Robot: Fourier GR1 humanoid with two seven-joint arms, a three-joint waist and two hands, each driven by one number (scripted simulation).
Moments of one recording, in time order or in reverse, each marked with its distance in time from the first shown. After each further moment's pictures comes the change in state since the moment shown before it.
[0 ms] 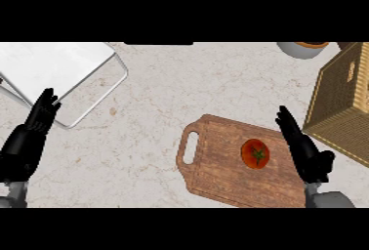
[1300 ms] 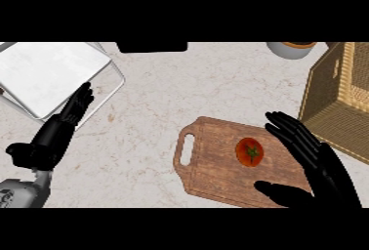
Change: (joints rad) left arm -0.108 -0.057 -0.088 0.017 -0.045 -0.114 0.020; right arm 0.104 -0.139 0.147 -0.593 0.680 -0.148 -0.073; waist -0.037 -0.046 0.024
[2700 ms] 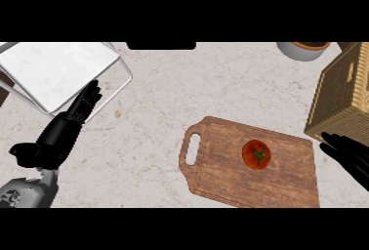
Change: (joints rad) left arm -0.002 -0.100 0.066 -0.048 -0.092 -0.093 0.054; right arm 0.204 -0.201 -0.340 -0.383 -0.102 0.640 0.321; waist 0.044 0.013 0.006
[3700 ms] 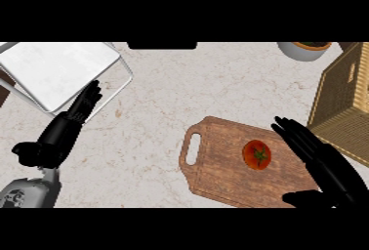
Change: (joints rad) left arm 0.006 -0.095 0.098 0.008 -0.100 -0.103 0.009; right arm -0.146 0.280 0.155 0.447 0.365 -0.248 -0.279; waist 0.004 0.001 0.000
